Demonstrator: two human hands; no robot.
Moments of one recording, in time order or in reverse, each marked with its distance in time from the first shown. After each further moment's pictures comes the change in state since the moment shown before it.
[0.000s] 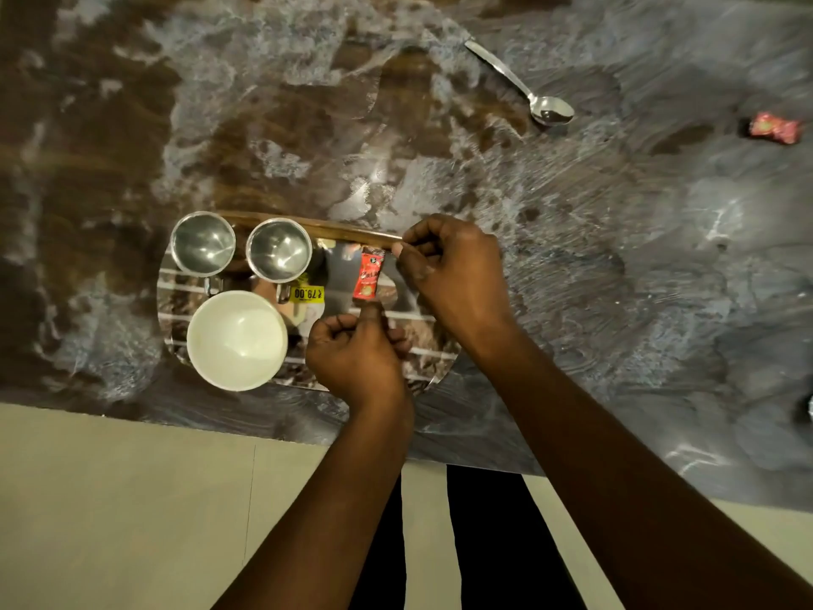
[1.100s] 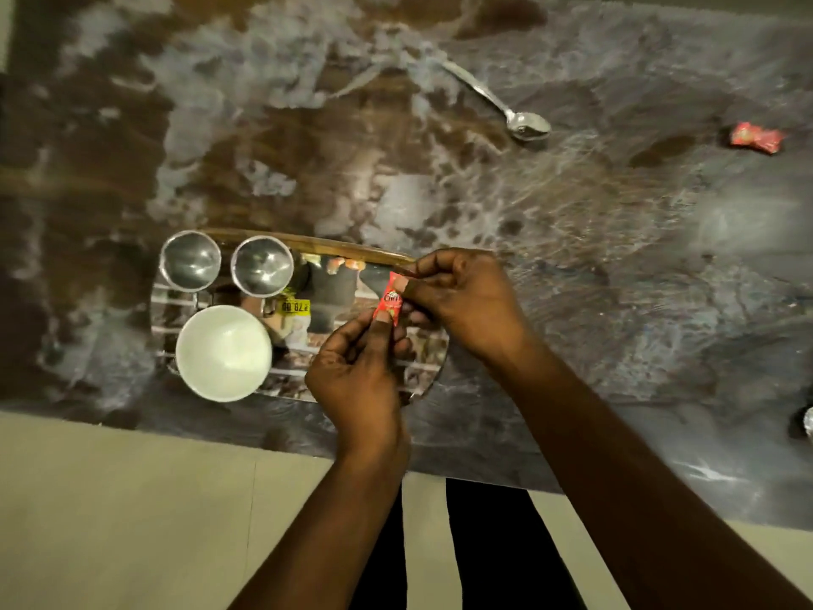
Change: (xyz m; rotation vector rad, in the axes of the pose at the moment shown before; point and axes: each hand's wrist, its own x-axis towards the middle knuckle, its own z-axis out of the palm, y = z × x) left_hand -0.040 -0.004 -0.001 -0.026 -0.216 0.035; right_hand -0.008 0.017 -0.040 0.500 -0.205 0.346
